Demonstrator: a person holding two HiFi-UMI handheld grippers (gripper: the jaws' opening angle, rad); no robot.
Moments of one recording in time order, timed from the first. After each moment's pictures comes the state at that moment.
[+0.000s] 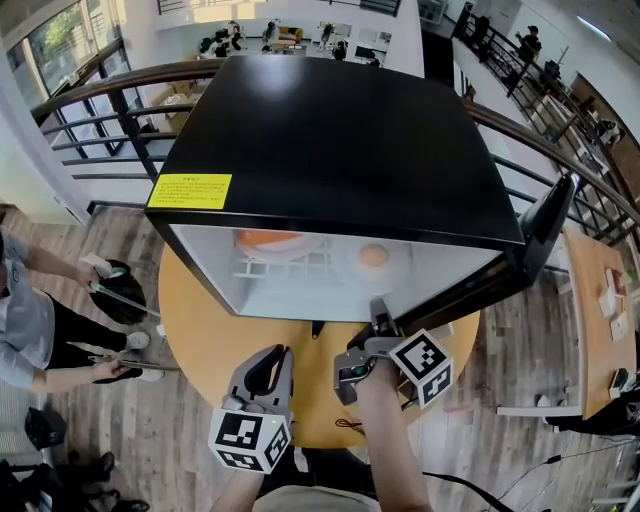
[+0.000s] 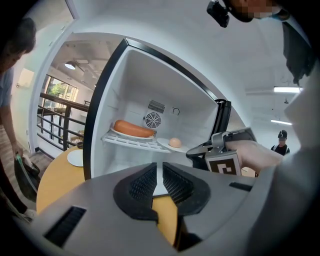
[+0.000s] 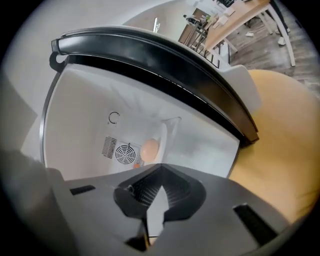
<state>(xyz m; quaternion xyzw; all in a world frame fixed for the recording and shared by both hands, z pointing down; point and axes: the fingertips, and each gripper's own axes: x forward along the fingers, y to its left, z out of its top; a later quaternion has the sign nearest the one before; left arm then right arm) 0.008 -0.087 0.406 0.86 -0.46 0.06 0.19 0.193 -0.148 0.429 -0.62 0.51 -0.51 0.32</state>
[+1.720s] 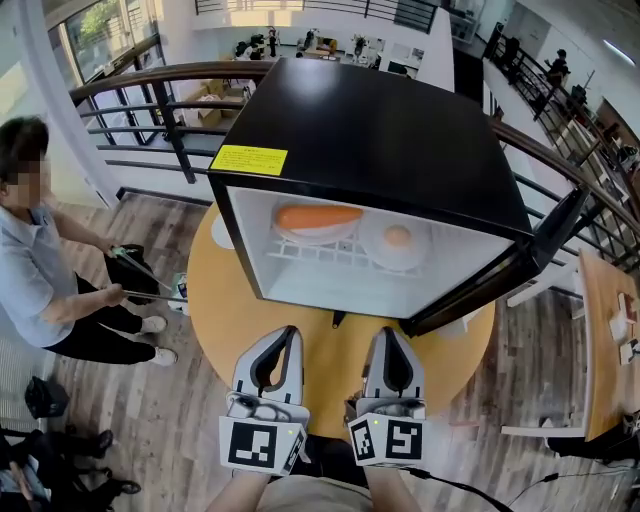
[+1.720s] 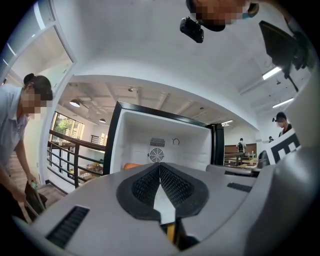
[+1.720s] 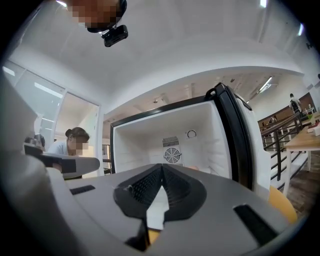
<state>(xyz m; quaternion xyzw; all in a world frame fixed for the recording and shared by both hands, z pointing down) -0.018 -0.056 0.312 0.84 -0.54 -0.02 0.04 0.119 -0.055 0.334 -0.66 0.75 -0.04 0.06</state>
